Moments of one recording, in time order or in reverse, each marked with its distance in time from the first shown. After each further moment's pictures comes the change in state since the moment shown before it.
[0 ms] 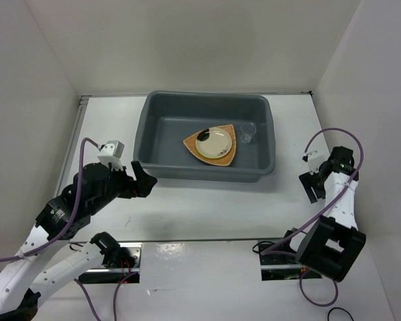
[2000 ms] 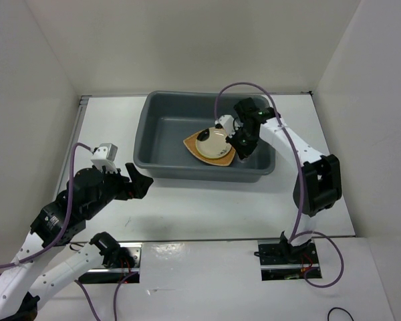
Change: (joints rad) left arm -0.001 -0.064 -0.015 0.000 -0.035 -0.003; right arm 0.883 0.603 0.721 -0.158 -0.153 0.277
